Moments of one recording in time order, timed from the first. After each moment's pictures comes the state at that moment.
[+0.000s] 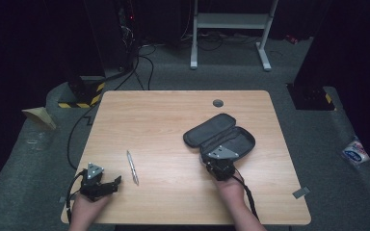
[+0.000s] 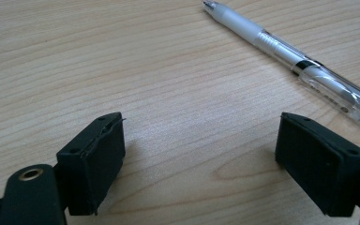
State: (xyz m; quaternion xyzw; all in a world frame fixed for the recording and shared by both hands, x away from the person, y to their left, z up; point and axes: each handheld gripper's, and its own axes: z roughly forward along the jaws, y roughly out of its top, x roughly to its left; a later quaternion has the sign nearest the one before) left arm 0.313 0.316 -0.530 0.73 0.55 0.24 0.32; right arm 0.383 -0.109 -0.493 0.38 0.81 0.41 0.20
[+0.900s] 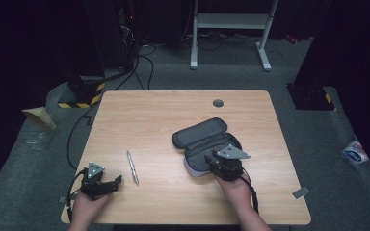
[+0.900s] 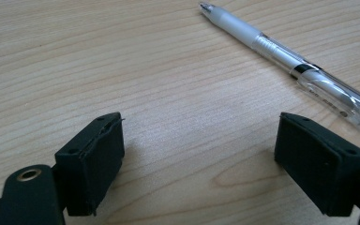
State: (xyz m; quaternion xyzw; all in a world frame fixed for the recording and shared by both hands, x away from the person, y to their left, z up) left arm 0.317 0.315 -0.530 0.73 0.55 0.24 0.32; right arm 0.372 -0.135 -0.469 0.40 0.78 0.44 0.21
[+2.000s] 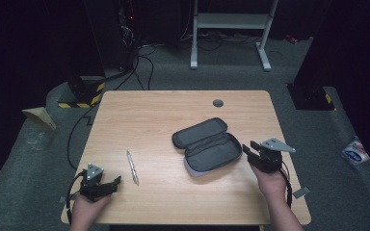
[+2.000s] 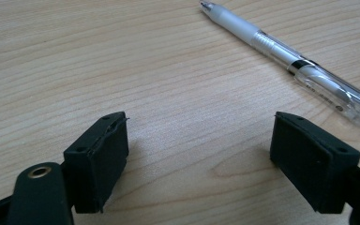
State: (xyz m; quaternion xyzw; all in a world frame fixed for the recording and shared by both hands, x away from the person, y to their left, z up) left arm 0.311 0.316 -0.530 0.73 0.55 0.24 0.32; right arm 0.393 -0.240 -0.458 0.46 0.73 0.43 0.25
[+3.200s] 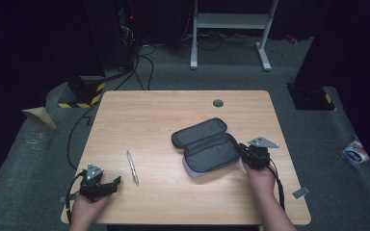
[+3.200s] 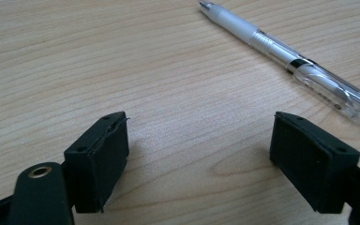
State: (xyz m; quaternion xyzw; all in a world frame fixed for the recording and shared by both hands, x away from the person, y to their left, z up) left arm 0.311 0.316 -0.530 0.73 0.55 0.24 0.32; right arm 0.417 -0.219 -0.488 0.48 0.75 0.40 0.24
